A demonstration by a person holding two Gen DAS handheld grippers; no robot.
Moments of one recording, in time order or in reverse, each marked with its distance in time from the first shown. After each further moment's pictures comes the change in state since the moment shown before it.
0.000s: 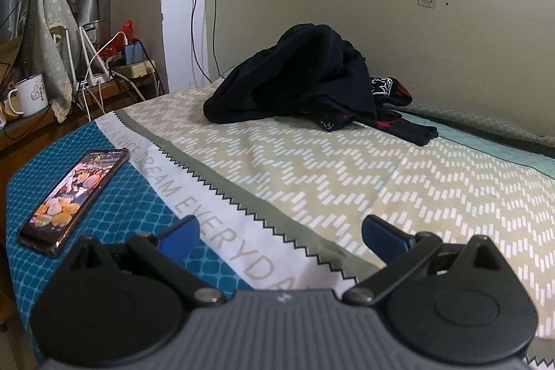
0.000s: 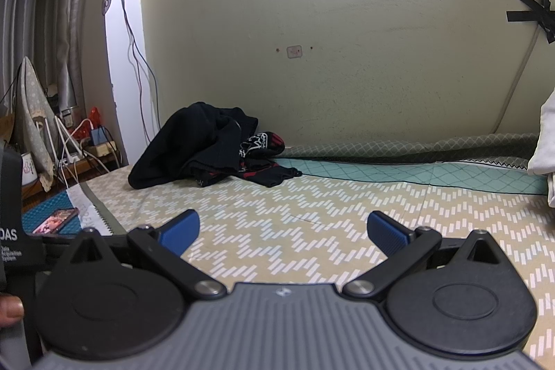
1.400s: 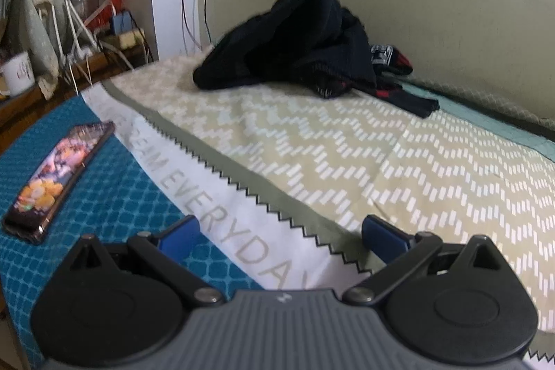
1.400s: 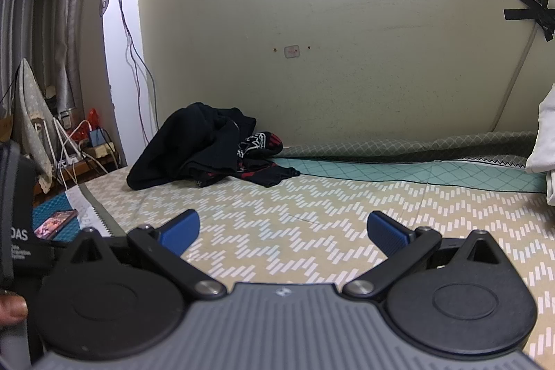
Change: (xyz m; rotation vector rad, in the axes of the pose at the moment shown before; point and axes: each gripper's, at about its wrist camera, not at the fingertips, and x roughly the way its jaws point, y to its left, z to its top) left arm 0.019 0.004 0.001 -0.009 0.132 -0.030; right arm 0.000 -0.001 0.000 0.005 0.001 0.001
